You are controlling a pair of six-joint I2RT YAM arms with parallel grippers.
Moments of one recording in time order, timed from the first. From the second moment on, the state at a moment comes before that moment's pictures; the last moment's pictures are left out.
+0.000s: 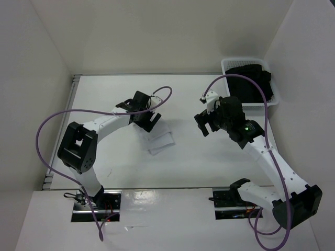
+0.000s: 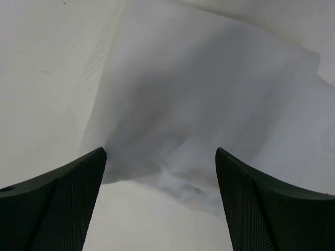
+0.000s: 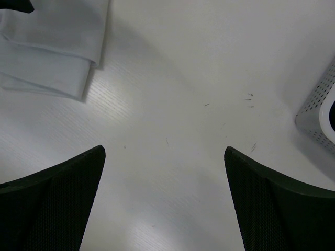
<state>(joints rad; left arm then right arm) -0.47 1.74 1.24 -0.48 0.02 0.17 0.41 1.04 1.01 -0.56 -0.08 -0.25</state>
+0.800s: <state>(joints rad) -0.74 1.89 1.24 -0.42 0.04 0.26 0.41 1.02 1.00 -0.56 -0.05 -0.24</state>
